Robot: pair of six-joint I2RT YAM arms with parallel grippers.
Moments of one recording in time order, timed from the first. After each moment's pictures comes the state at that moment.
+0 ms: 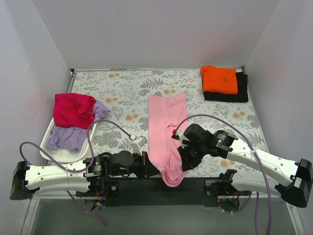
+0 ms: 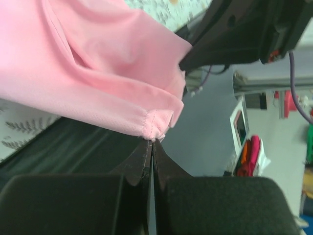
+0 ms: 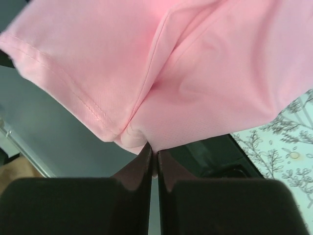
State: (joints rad) left arm -1.37 0.73 0.47 -0.22 -0.07 -1.09; right arm 1.02 1.01 0.82 -0.92 -0.38 0.36
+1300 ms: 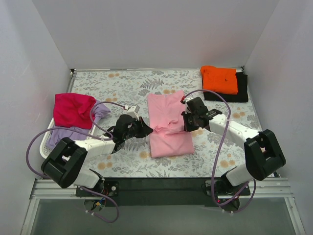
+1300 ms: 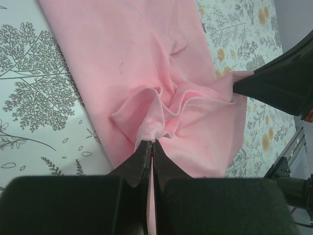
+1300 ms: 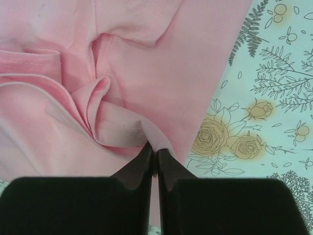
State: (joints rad) left arm -0.61 1.39 0.49 0.45 0.19 -0.70; right arm 0.57 1.46 0.92 -0.44 -0.05 0.22
